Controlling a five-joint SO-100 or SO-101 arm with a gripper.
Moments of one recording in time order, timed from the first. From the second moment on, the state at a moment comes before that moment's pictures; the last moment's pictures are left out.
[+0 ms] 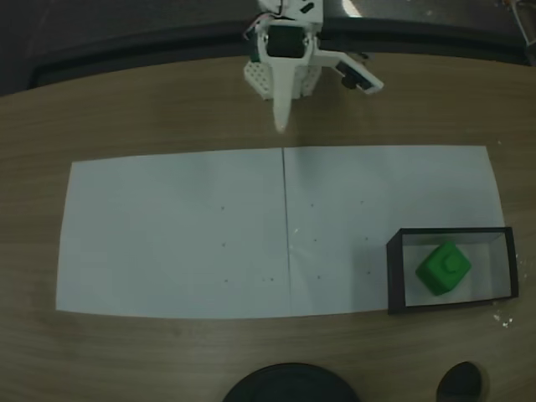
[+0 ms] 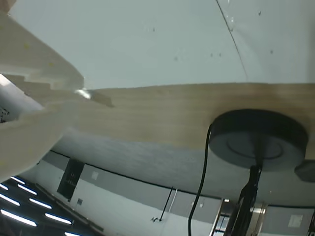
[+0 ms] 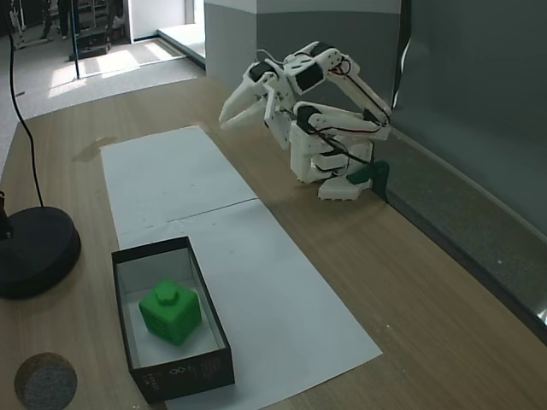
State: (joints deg) arm 6.2 198.0 158.4 67.7 -3.0
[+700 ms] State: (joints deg) arm -0.6 198.0 175.2 73.7 0.4
